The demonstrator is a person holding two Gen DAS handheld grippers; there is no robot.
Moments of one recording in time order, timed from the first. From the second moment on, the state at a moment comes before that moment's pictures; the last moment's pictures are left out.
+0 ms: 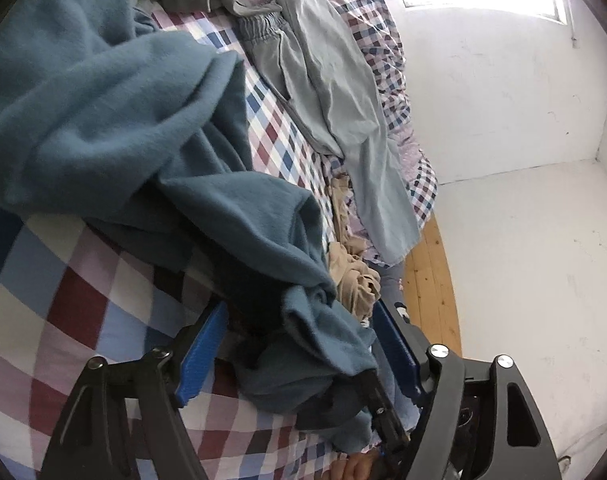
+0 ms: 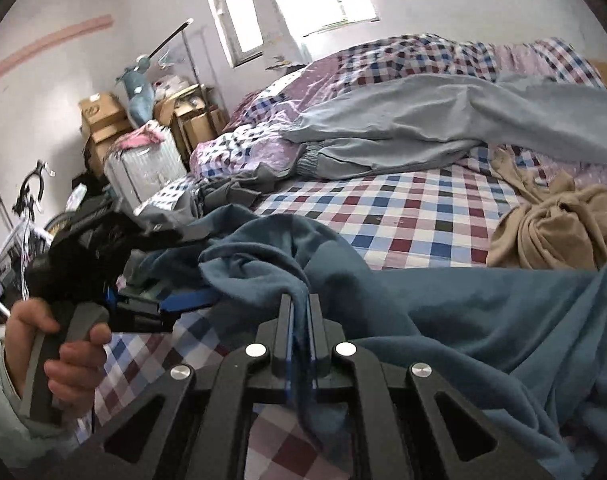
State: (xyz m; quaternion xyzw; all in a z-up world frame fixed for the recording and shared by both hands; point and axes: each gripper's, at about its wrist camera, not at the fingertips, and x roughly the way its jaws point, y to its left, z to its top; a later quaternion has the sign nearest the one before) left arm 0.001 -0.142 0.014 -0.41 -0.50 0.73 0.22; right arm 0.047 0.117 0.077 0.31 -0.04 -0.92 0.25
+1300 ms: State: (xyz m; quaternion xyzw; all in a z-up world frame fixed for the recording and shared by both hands) left arm 0.080 -0.195 0.079 -0.23 -0.49 0.80 0.27; right arm 0.138 0.055 0.067 0.25 0.21 -0.92 0.22
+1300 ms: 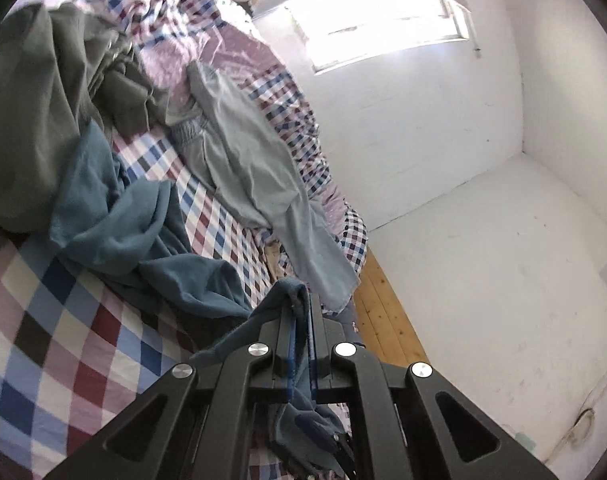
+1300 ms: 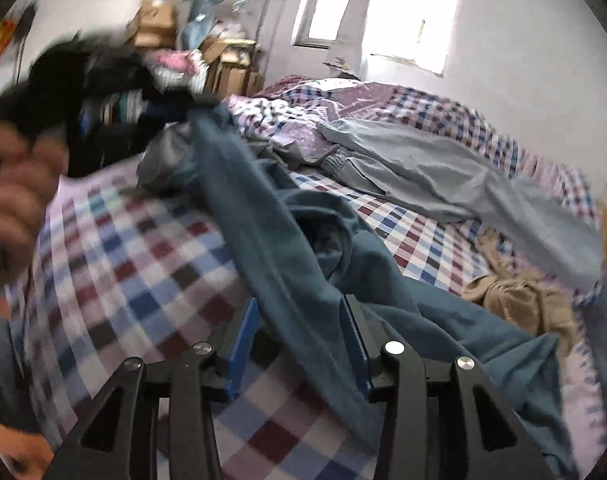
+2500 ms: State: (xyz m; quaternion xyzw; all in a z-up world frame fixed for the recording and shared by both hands) left arm 0.241 -0.247 0.047 -0.36 -0.39 0.85 0.07; right arm 0.276 -0.015 0.028 0.28 0.35 -0.86 0.25
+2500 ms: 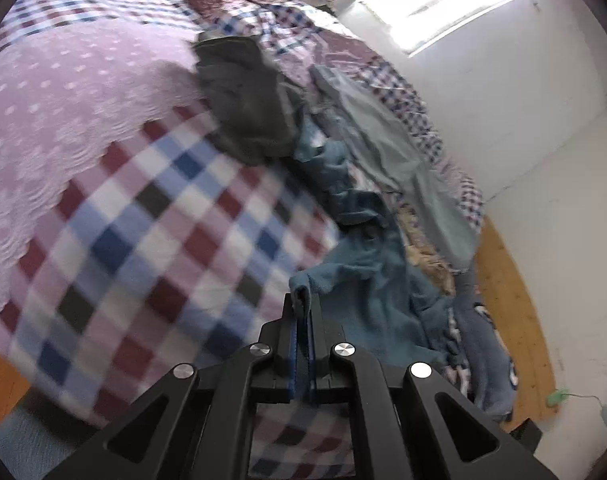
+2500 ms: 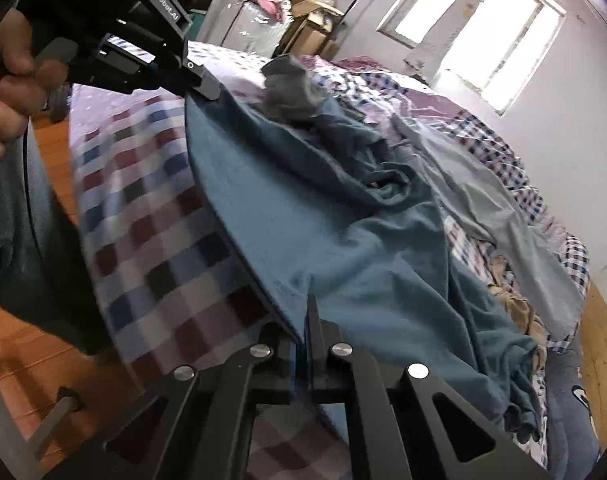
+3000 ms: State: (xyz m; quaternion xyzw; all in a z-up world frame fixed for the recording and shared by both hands) left arm 0.262 -0.242 0.003 -0.47 -0.33 0.82 0.00; right arm 0.284 -0.003 0.028 0.35 0.28 -0.85 0.29
